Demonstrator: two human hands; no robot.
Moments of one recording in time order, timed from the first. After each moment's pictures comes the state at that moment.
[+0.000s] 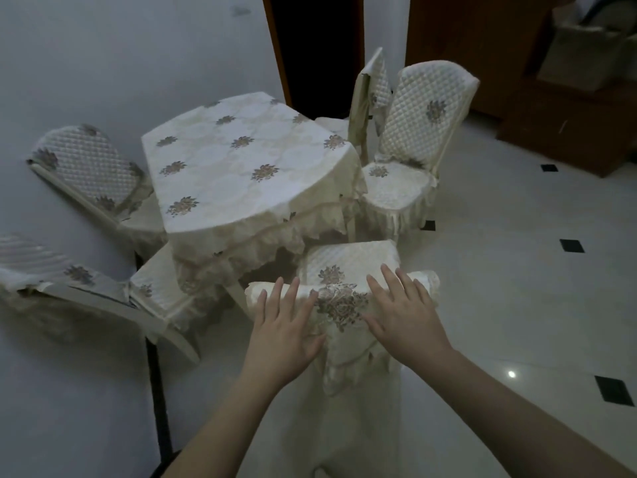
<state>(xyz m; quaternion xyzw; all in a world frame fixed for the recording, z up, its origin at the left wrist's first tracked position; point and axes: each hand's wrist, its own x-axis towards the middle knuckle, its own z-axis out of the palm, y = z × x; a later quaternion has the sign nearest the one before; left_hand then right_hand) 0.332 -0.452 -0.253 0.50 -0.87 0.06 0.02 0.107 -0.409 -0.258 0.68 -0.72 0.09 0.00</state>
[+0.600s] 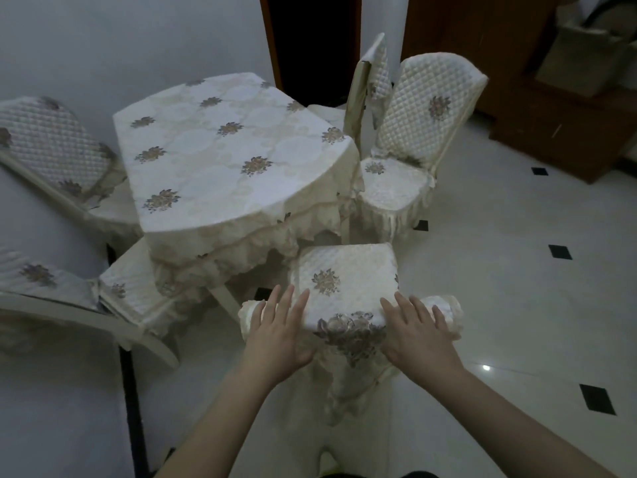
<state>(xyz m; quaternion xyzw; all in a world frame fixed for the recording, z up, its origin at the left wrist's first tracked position) 0.352 -0.550 -0.314 0.50 -0.86 -0.01 0.02 0.096 -0.470 -0.310 0.67 -0.74 0.00 -0.07</state>
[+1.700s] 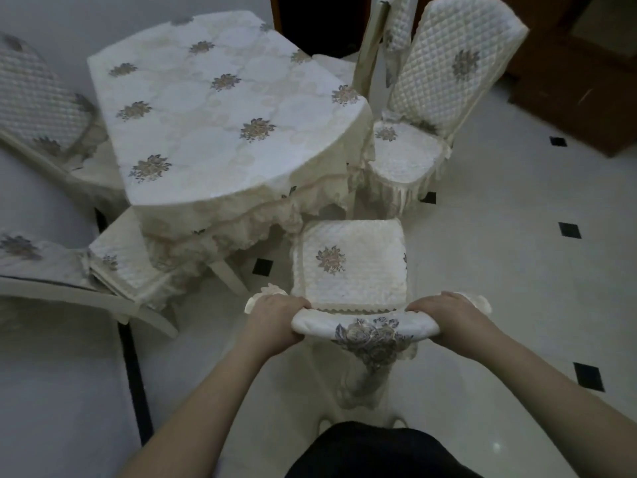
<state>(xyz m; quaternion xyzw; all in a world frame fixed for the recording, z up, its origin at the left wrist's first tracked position) 0.371 -0.630 -0.363 0.45 -0.89 -0.12 0.04 0.035 -0.538 -0.343 0.75 -0.64 -0.02 -0.16</state>
